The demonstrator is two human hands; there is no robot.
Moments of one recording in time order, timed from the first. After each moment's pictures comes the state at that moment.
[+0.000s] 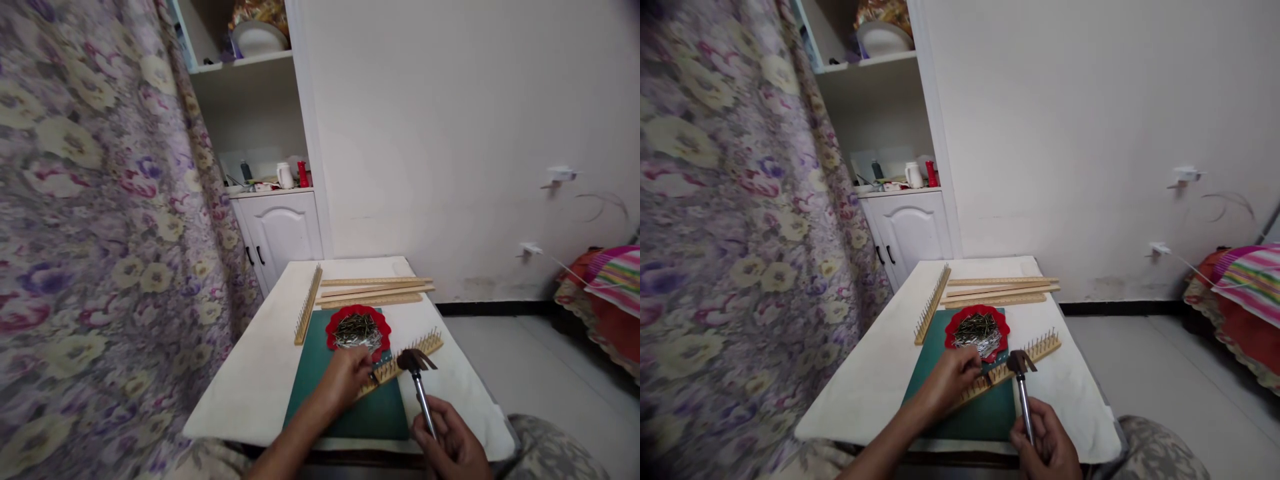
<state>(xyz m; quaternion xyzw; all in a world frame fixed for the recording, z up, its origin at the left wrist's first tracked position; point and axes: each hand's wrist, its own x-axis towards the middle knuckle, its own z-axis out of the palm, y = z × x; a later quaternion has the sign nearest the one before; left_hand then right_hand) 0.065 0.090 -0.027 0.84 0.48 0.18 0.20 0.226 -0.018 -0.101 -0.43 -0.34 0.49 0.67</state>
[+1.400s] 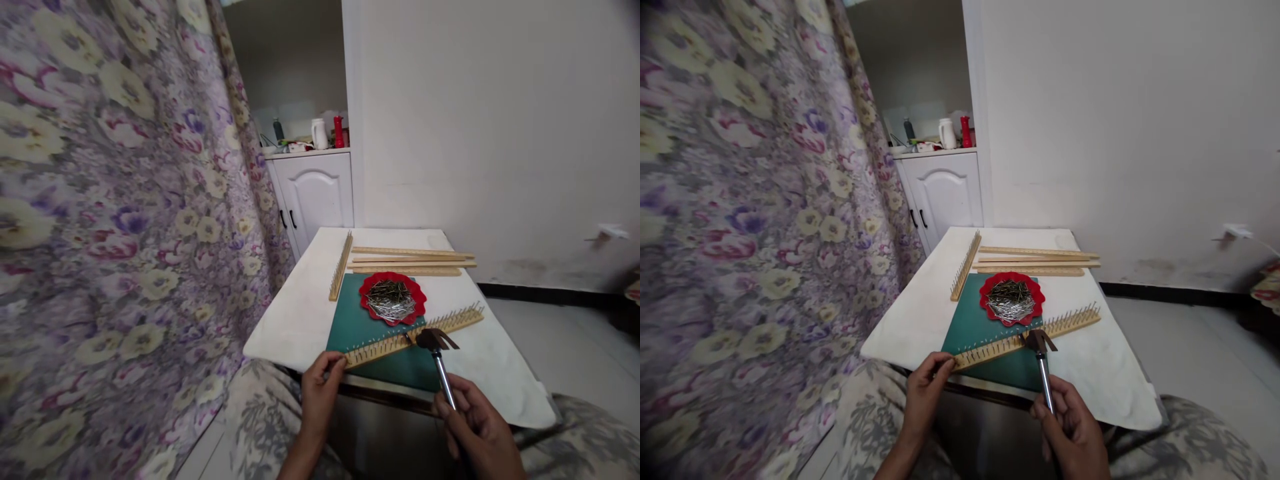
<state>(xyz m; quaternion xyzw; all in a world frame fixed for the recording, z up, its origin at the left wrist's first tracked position) -0.020 -0.005 -0.101 0.54 0.58 0.52 0.30 0.208 -0.050 -0.086 -0.48 -0.37 0.54 0.59</state>
